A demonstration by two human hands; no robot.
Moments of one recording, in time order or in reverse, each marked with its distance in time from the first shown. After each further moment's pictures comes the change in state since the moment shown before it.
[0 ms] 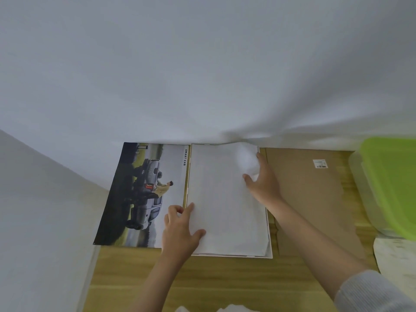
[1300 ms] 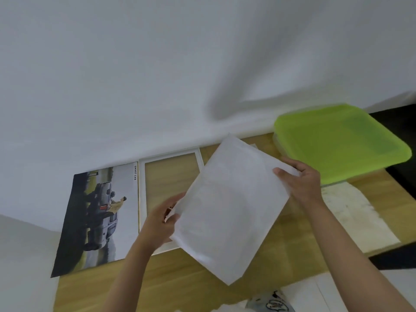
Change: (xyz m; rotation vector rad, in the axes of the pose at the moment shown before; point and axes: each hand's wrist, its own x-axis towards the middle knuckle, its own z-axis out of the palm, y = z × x) left_hand -0.021 0.072 -0.022 -0.428 -0.225 0.326; right_hand -0.125 0.092 -0.170 0.776 0.481 0.123
